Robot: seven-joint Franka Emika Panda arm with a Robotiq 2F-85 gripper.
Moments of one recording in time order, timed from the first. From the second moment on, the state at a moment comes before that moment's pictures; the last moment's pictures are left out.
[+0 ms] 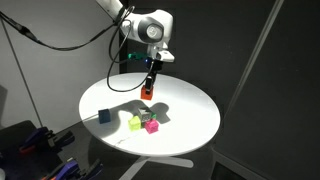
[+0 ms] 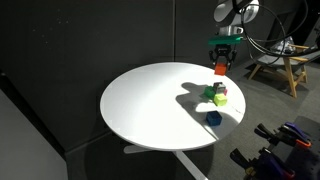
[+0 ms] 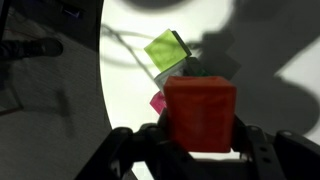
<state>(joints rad) -0.07 0.37 -0.17 -1.86 0.03 2.07 0.89</state>
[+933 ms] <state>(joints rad) -0.07 0.45 -0.17 -1.86 0.03 2.08 0.88</state>
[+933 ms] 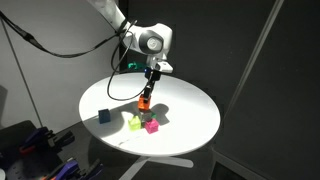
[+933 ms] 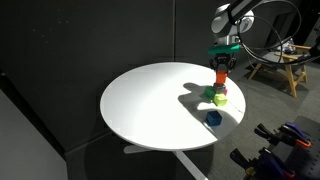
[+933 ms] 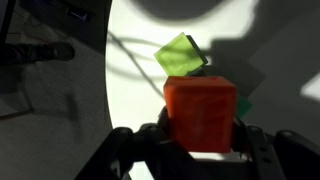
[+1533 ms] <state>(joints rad) -0.07 0.46 -0.18 -1.86 0.01 2.08 0.88</state>
